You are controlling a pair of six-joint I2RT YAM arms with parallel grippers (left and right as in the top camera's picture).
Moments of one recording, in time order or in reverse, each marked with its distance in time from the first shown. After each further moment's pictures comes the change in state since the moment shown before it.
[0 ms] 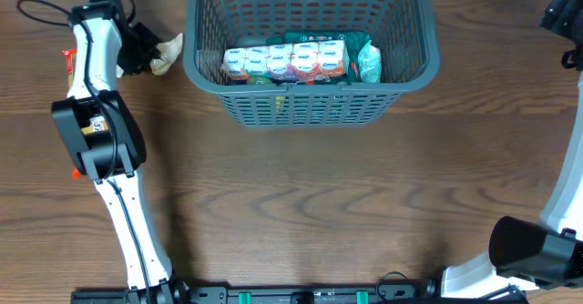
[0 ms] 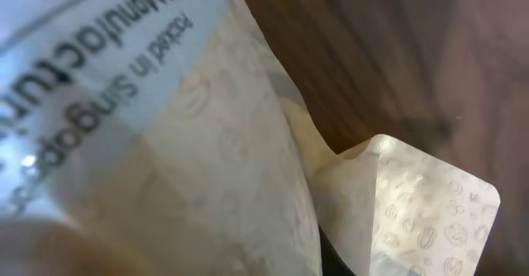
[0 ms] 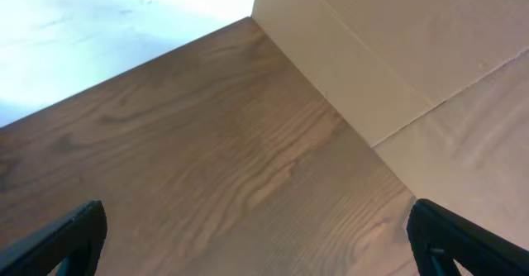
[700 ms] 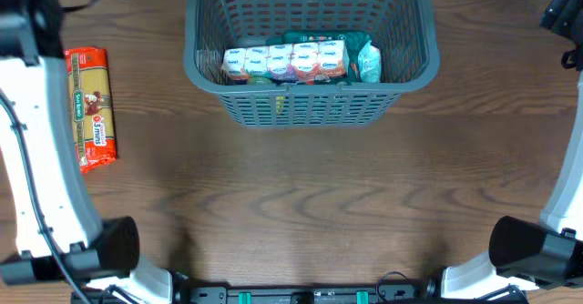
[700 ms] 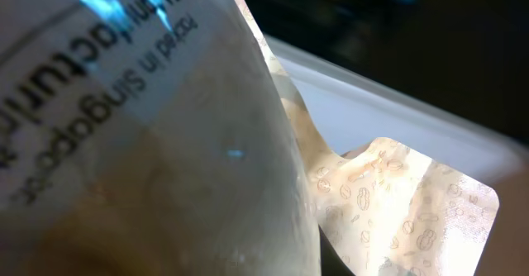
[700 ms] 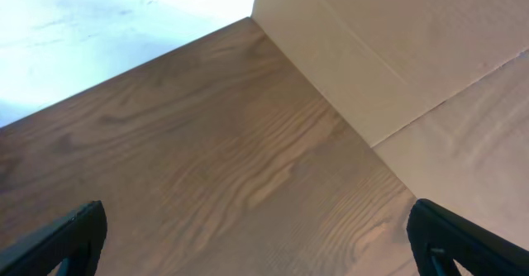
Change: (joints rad) left arm -0.109 -0.777 -0.005 0.190 0.316 0.242; right arm 0.000 0.000 0.000 0.000 0.000 0.000
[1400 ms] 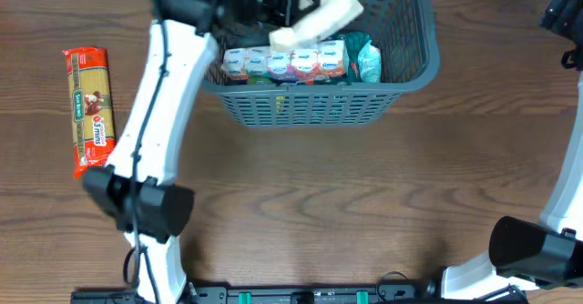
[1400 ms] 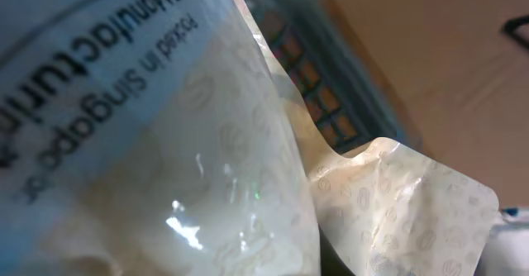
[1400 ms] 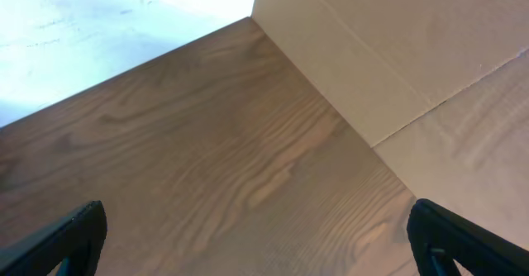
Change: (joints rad) left arm -0.443 0.273 -0.002 -0.129 0.101 0.198; right arm 0.000 0.000 0.000 0.000 0.000 0.000
